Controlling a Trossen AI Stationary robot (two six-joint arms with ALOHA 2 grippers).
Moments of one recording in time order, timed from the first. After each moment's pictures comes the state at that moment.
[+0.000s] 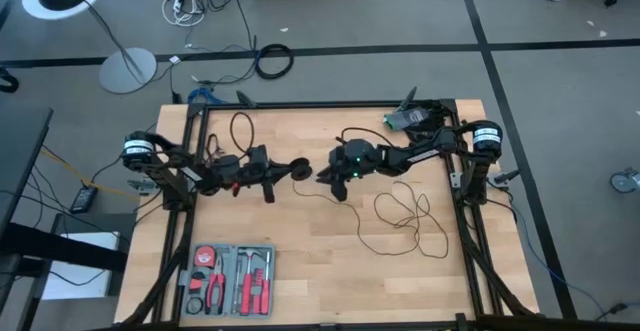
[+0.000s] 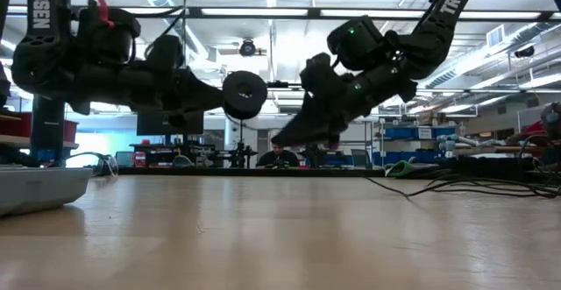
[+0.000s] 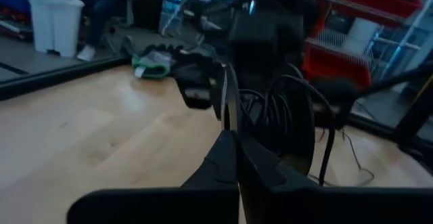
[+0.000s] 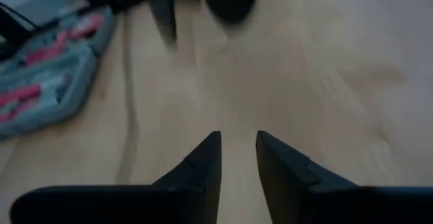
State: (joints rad) left arm 0.17 1.62 0.17 1.45 -0.06 -0.31; right arm -0.19 1.83 0.82 0.52 -0.21 0.24
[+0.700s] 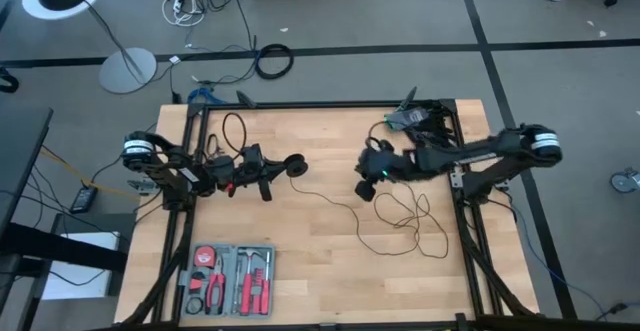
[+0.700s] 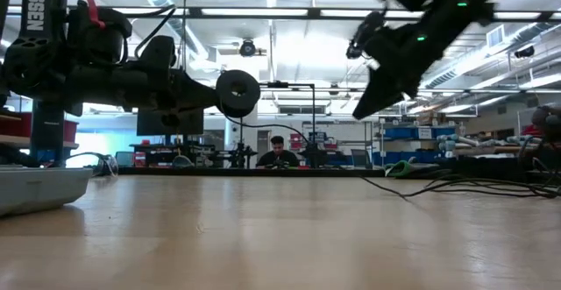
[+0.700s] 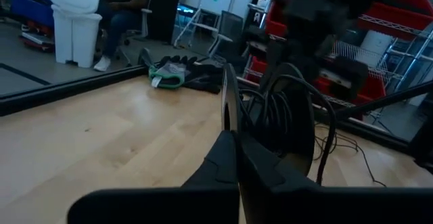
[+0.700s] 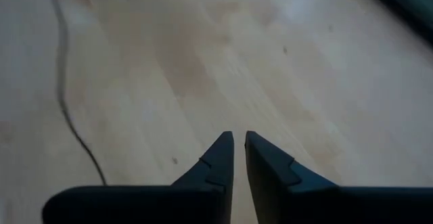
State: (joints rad) left arm 0.17 1.62 0.13 1.52 -0.10 -0.30; right arm 0.00 1.35 0.73 -0.17 0.38 0.34
